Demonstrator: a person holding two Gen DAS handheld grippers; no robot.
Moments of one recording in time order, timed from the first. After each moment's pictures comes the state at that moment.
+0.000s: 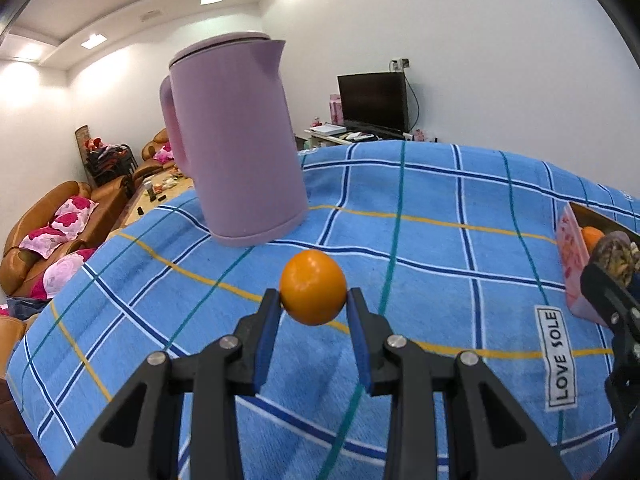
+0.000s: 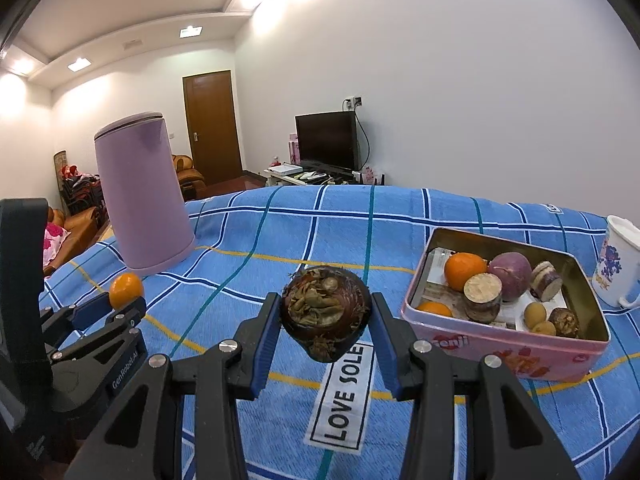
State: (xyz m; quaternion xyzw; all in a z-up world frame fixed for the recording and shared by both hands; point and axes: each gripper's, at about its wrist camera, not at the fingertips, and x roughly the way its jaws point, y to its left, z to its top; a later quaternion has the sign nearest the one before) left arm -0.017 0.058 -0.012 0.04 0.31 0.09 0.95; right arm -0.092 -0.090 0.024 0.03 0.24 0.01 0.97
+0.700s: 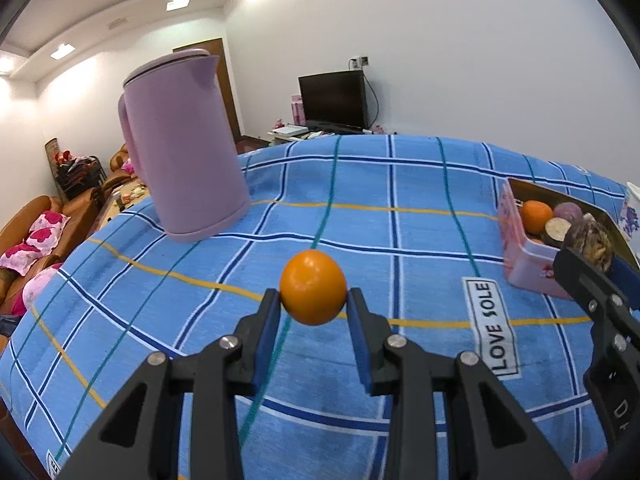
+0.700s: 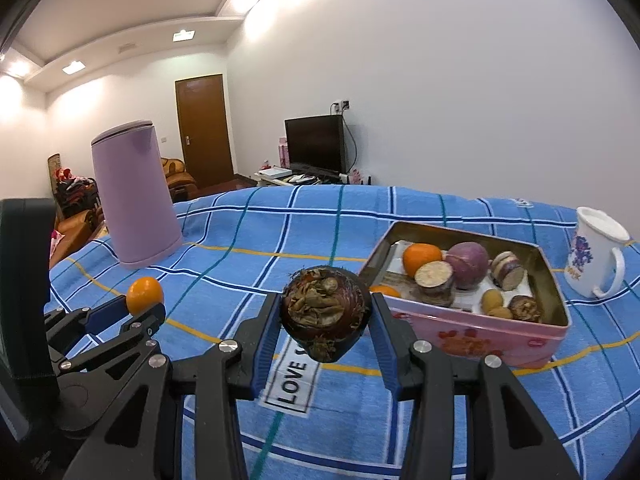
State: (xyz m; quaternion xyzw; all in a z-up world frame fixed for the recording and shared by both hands) left arm -0.044 0.010 -0.011 0.05 0.31 0.02 0.95; right arm -0.127 -0.121 0.027 0.03 0.24 -0.01 0.97
